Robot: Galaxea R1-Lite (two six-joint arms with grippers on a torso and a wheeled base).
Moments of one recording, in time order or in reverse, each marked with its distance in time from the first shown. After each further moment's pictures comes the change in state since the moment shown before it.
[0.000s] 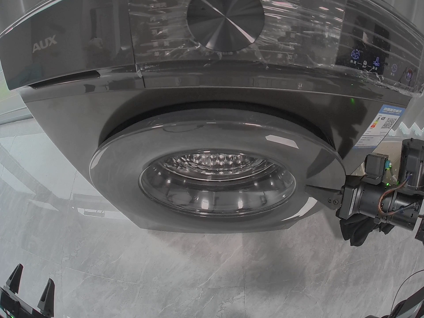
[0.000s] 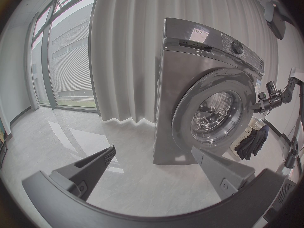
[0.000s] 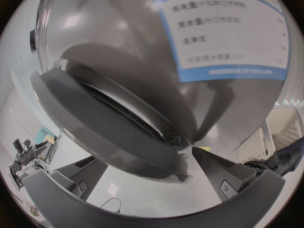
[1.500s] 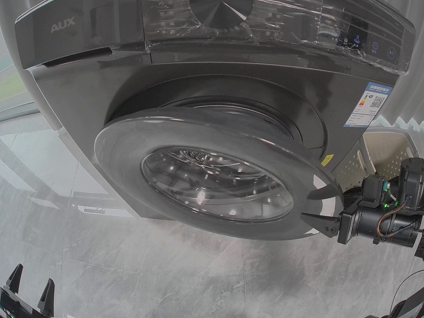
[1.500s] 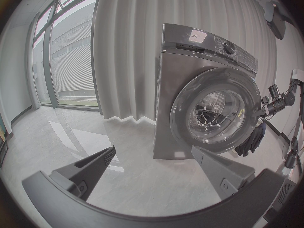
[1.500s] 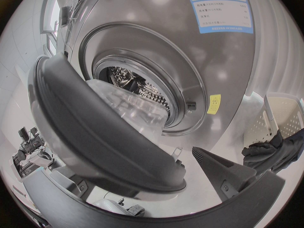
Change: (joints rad) left arm 0.000 0.000 0.000 0.000 0.000 0.000; right arm 0.070 -0.033 0.100 0.002 0.006 -0.007
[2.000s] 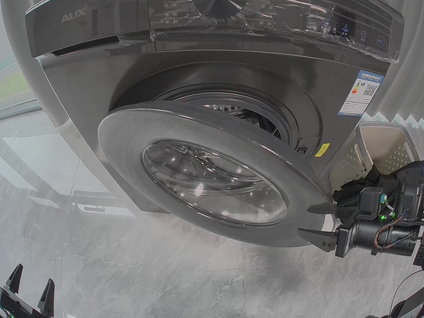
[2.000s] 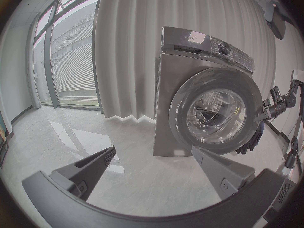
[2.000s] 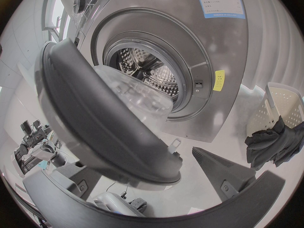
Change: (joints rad) left arm 0.000 0.000 0.000 0.000 0.000 0.000; right arm 0.041 -0.001 0.049 0.000 -0.002 0.004
